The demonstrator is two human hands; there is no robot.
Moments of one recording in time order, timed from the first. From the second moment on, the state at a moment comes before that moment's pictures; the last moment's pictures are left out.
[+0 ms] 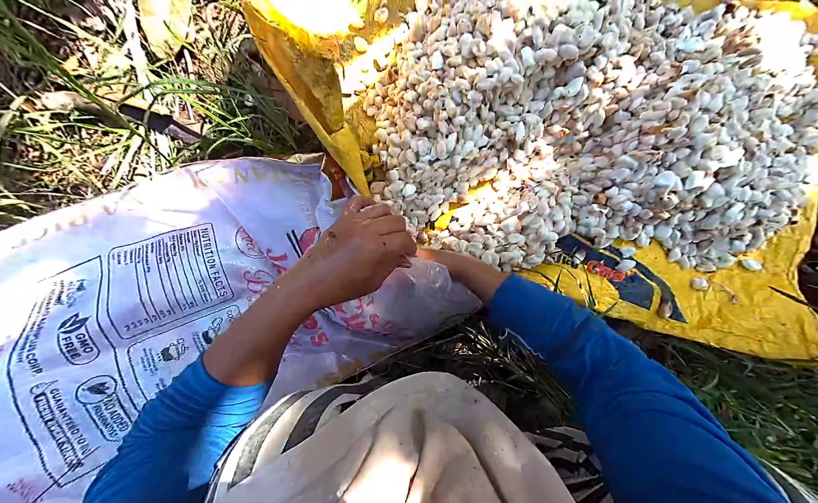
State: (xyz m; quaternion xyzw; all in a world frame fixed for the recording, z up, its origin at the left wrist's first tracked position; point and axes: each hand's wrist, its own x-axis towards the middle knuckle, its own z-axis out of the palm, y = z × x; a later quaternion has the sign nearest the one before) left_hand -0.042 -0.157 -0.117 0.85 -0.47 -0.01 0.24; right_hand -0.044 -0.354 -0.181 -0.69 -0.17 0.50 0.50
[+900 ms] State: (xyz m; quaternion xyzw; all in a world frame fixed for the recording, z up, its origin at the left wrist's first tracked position) left_hand -0.042 -0.167 -0.118 0.84 -0.48 -0.03 0.23; right_hand -0.109 -0.367 -0.206 -0.75 -0.11 0.28 0.59
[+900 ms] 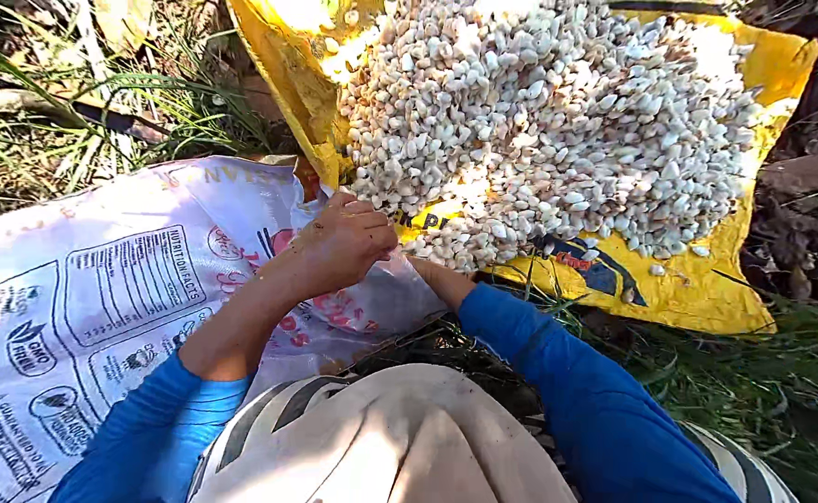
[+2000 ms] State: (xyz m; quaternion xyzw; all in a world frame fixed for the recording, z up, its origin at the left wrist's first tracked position) left_hand -0.039 -0.167 -0.120 0.83 -0.49 -0.06 0.24; right_hand -0.108 -0.361 -0.190 -0.72 -0.05 0.45 0.53
